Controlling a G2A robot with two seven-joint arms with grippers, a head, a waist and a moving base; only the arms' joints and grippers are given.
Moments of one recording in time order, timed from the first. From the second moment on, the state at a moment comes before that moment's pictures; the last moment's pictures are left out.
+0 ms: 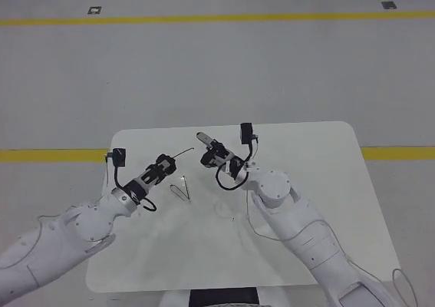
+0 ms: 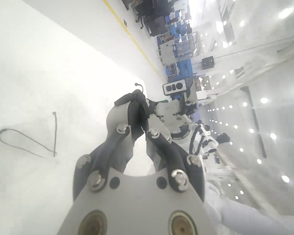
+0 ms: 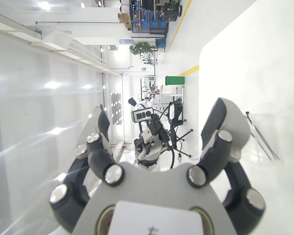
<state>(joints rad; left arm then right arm) 1.08 -0.53 -0.50 -1.73 -0.56 -0.34 0.12 -1.14 -1.44 0.97 -1.30 0.23 -0.04 0.42</state>
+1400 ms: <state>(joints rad) 1.26 -0.62 -0.89 -1.53 -1.18 -0.24 -0.68 -0.97 -1.51 0.93 -0.90 0.66 -0.29 0.78</state>
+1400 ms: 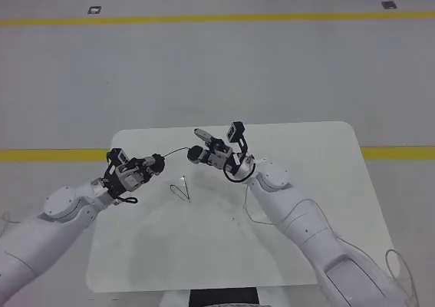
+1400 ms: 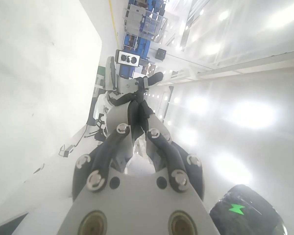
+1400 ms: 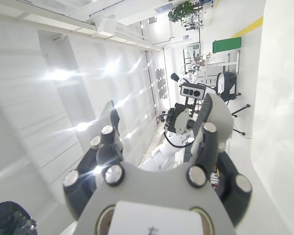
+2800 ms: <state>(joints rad) 1.26 -0.62 -0.89 -1.53 -1.18 -0.24 -0.69 -1.00 -1.54 1.00 -0.90 0.57 -0.34 0.92</state>
